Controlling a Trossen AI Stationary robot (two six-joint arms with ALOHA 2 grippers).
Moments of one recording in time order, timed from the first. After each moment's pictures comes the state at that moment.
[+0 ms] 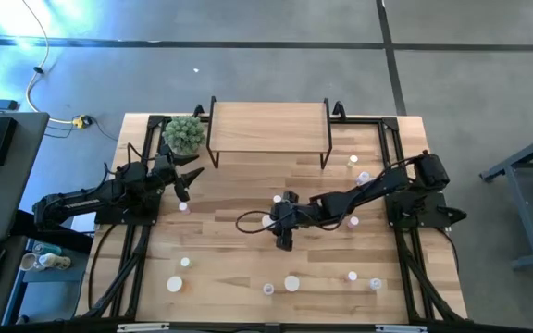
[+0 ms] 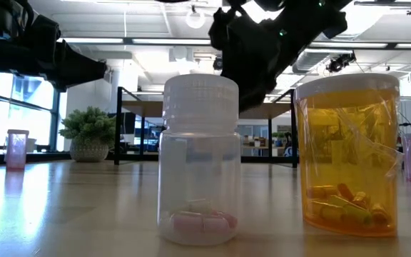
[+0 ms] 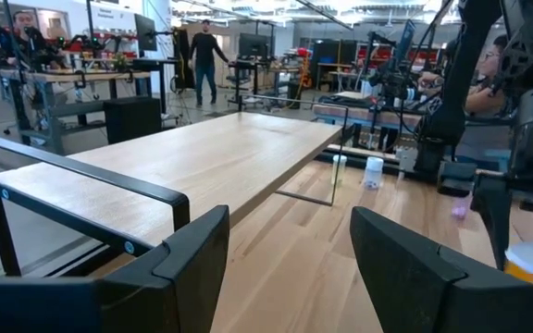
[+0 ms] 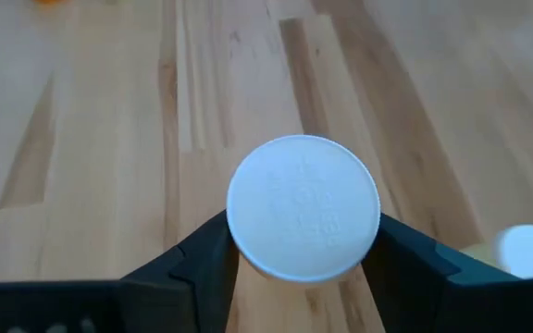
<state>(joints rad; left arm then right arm) 0.37 0.05 0.01 0.05 -0.19 -0.05 0.22 1.79 1.07 -0.04 0.20 0.29</state>
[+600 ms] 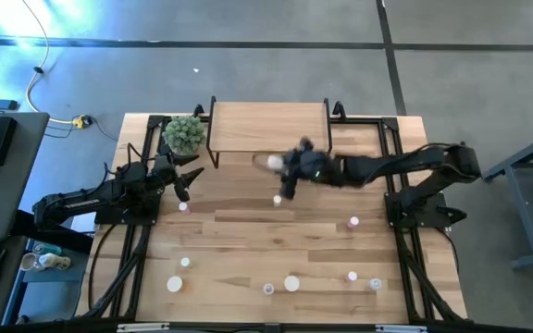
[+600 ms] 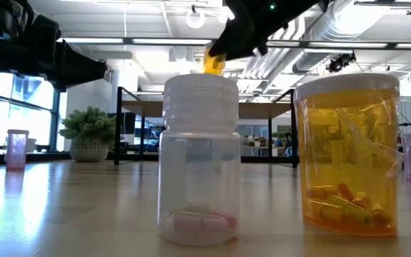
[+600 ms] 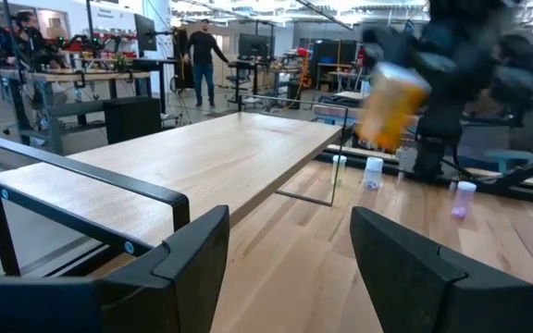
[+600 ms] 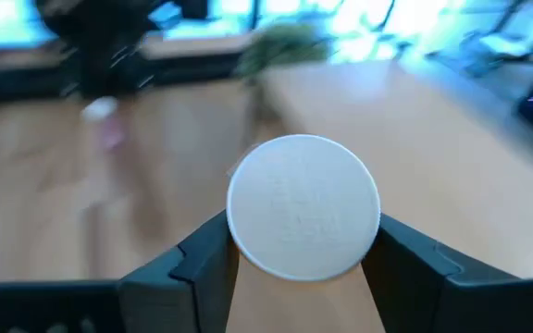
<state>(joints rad) 0.37 0.05 0.01 0.05 -0.19 -0.05 -0.05 1.47 1.07 -0.04 0.38 0.04</state>
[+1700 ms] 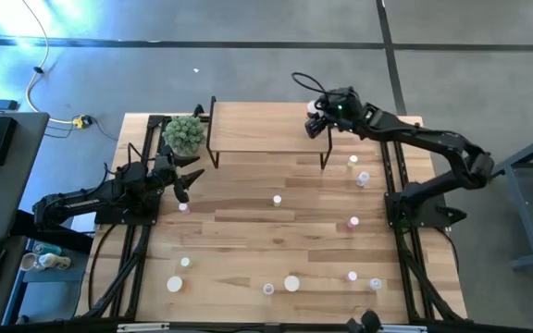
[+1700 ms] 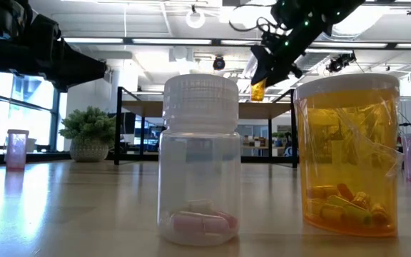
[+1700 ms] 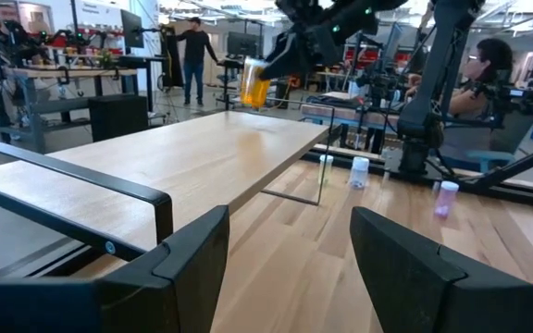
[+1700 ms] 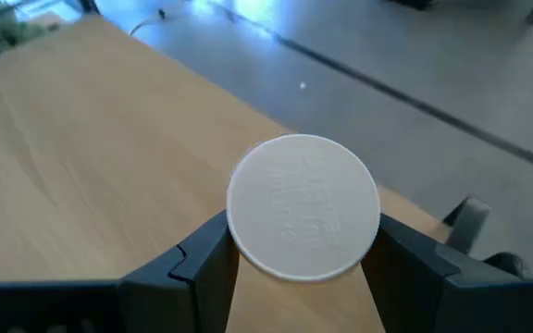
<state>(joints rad) 0.37 0.05 0.01 0.05 -0.16 -0.07 -0.60 1.39 1.06 -0.26 0.20 0.16</state>
